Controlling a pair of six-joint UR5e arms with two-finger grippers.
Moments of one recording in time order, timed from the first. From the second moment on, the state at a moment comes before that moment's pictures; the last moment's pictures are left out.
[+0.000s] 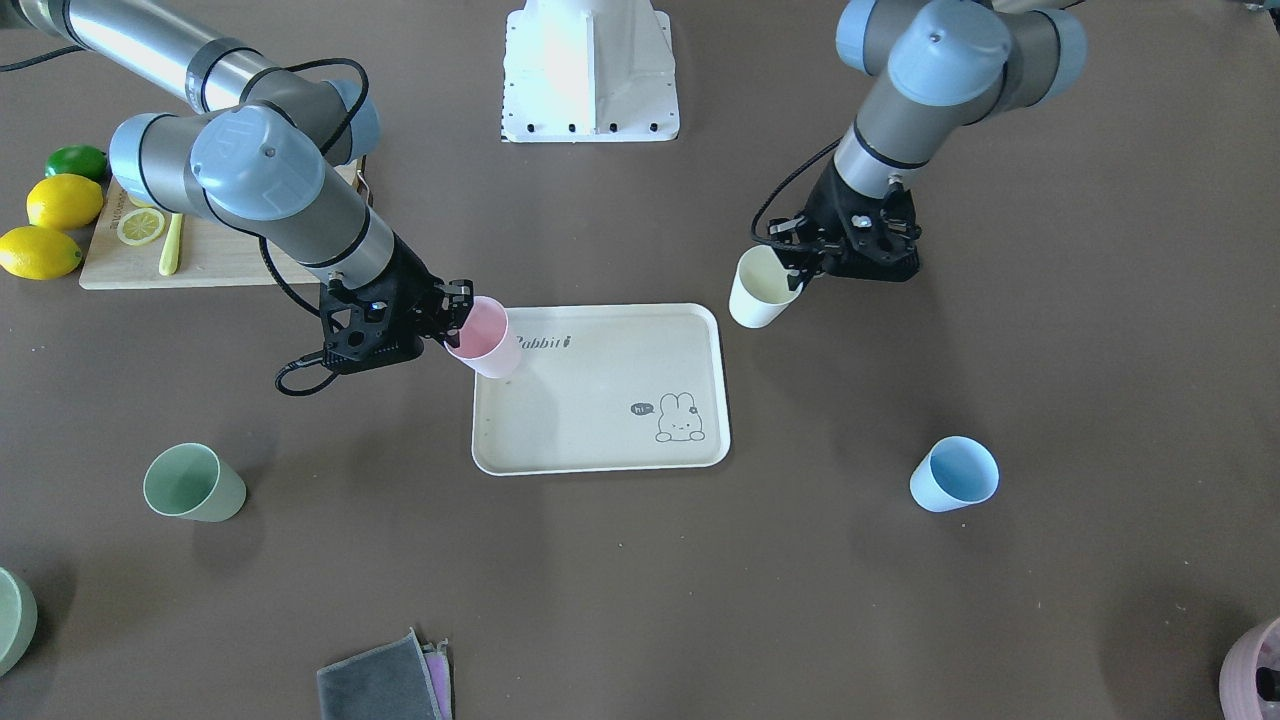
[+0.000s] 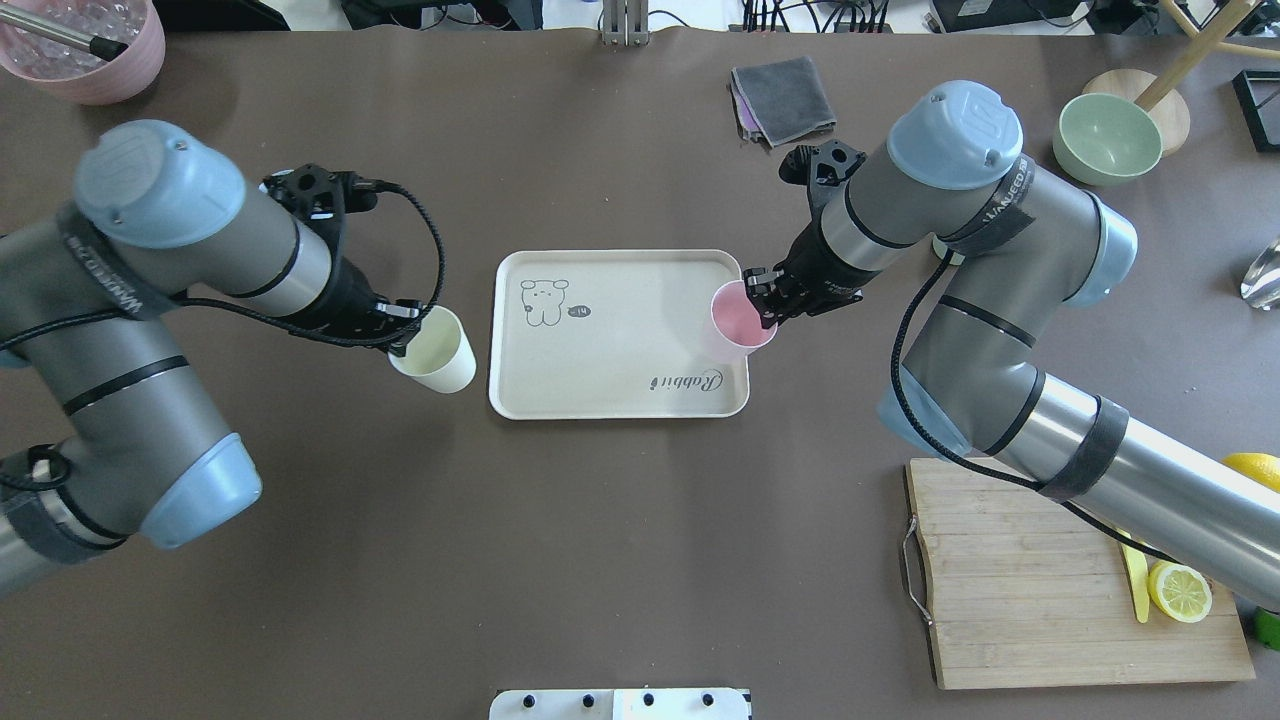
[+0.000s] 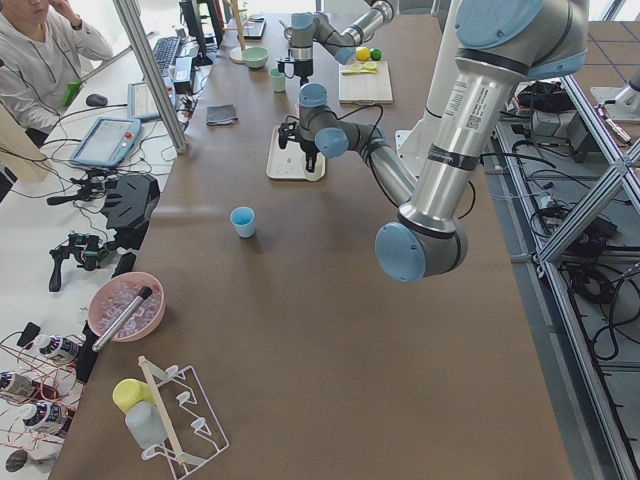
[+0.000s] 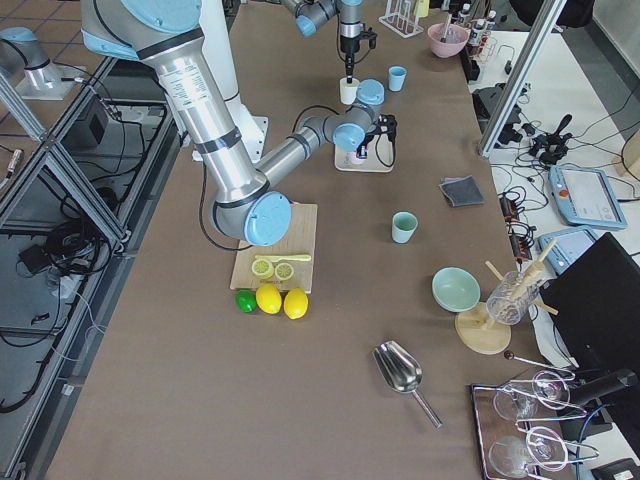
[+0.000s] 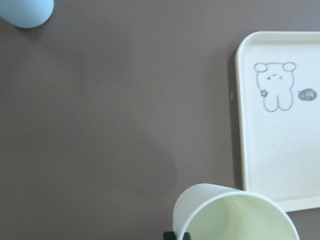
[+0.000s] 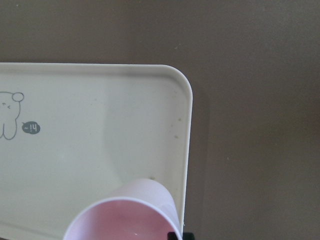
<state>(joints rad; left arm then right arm) -0.69 -2.04 -1.85 -1.66 -2.03 -1.11 0.73 -1.04 1.63 -1.27 2.17 1.06</state>
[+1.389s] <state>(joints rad) -0.70 -2.17 -1.71 -1.70 -1.96 -1.09 0.83 -0.99 1.60 -1.34 2.22 1.02</state>
